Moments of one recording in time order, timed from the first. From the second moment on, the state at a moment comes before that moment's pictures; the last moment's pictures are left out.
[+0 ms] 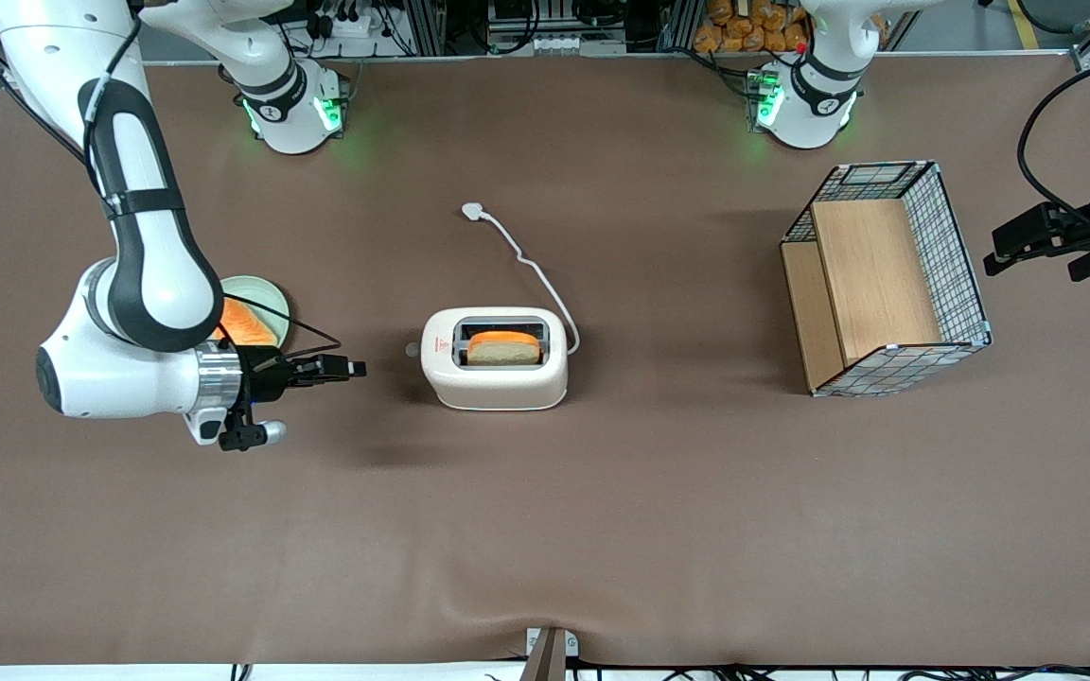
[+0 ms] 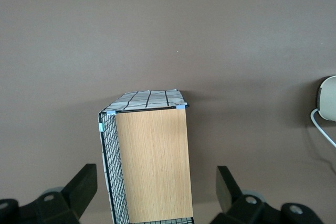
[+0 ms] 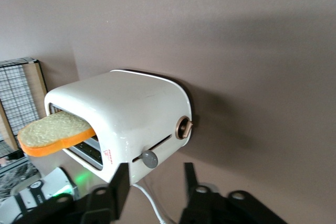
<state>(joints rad) 0.23 0.50 -0.12 -1.62 0.75 1.80 -0.27</state>
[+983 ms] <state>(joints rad) 0.18 0.38 -0.19 -1.58 0.36 1.71 -0.26</state>
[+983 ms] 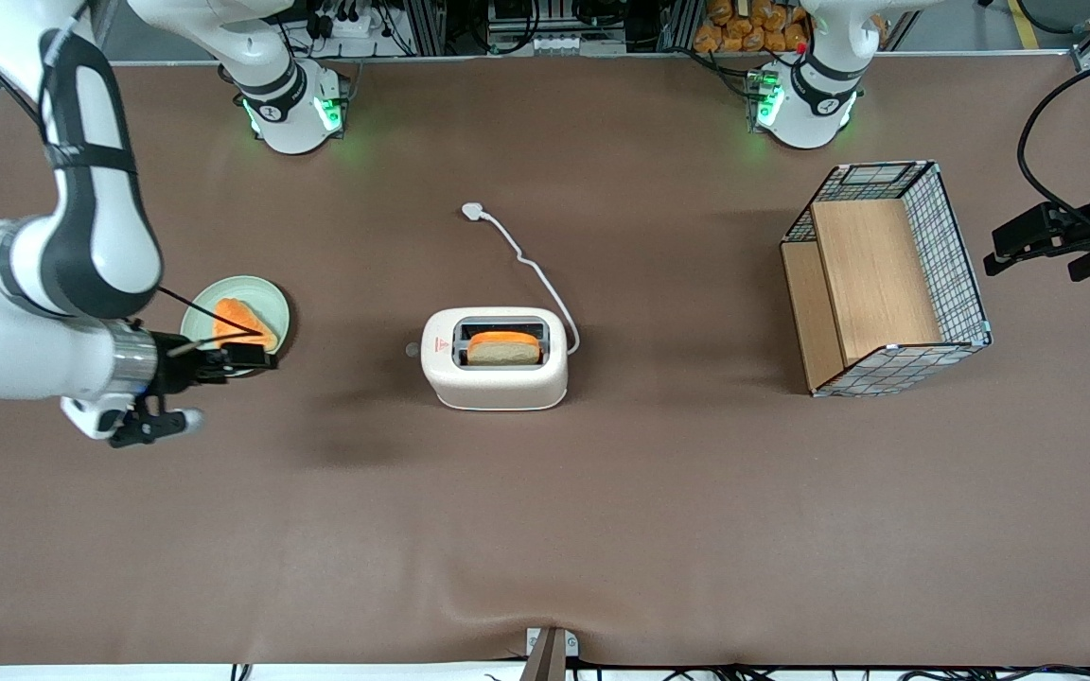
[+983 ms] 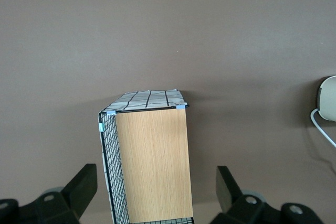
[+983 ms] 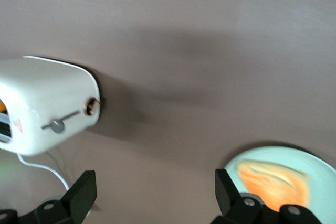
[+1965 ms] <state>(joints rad) 0.11 0.10 -0.20 -1.59 0.09 1.57 -0.26</state>
